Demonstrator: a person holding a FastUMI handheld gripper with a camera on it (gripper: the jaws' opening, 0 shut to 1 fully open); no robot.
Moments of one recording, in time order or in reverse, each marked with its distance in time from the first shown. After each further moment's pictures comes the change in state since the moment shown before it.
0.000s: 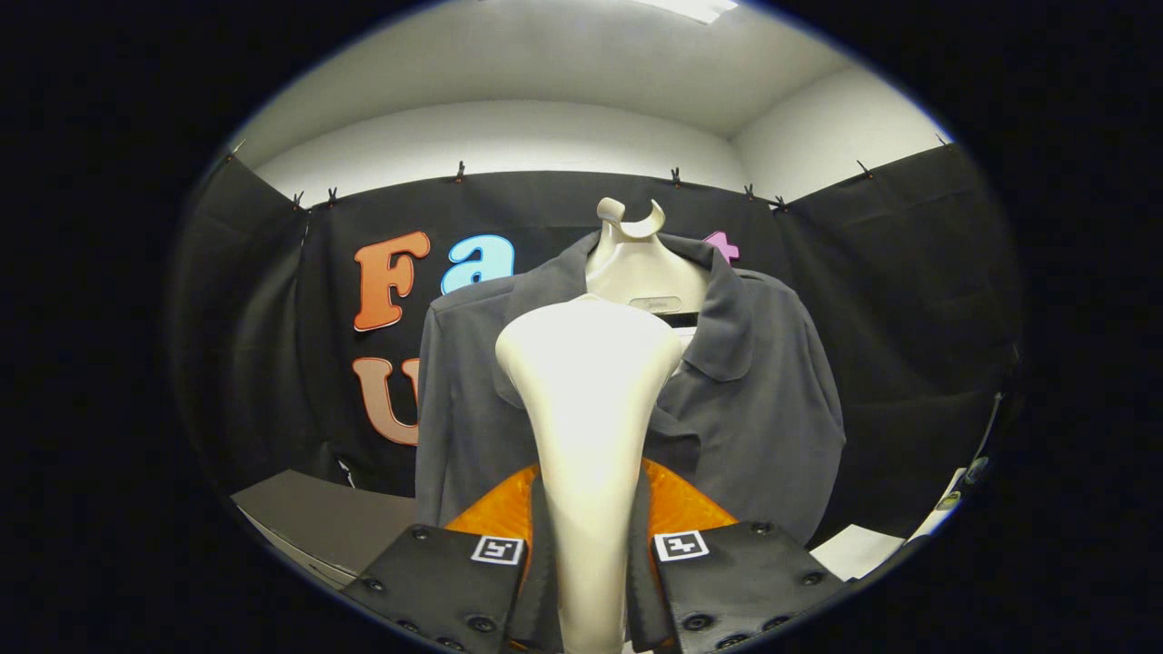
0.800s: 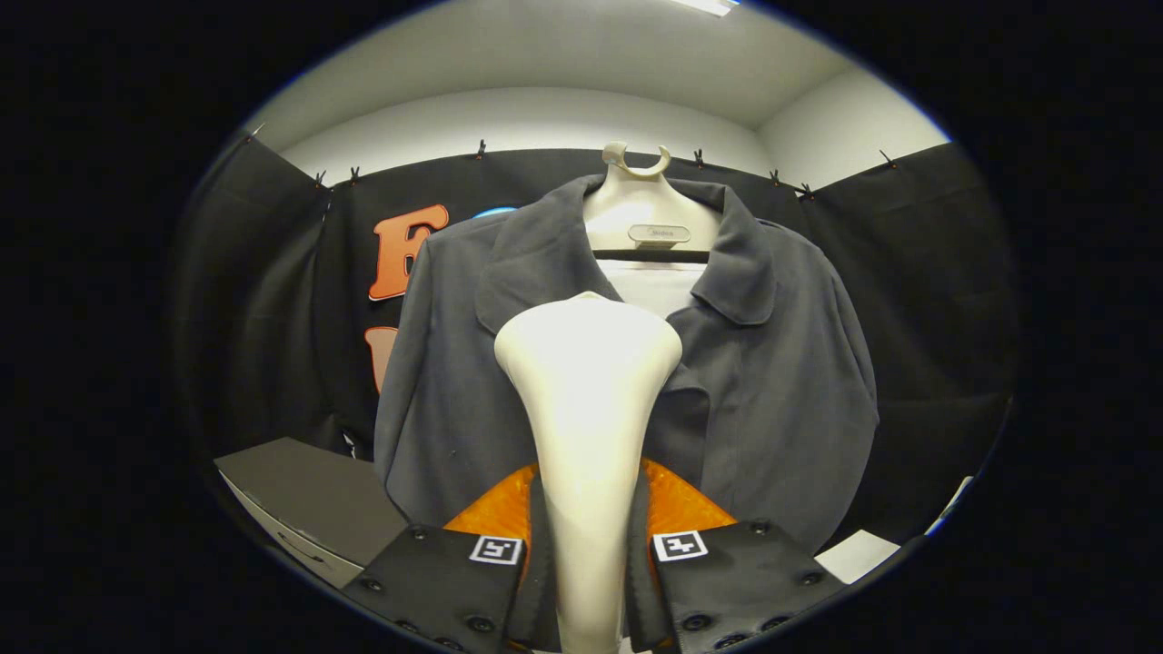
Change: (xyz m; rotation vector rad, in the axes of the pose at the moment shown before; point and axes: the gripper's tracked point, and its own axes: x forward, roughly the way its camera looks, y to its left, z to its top) arm 0.019 -0.017 -0.065 -0.046 0.034 0.080
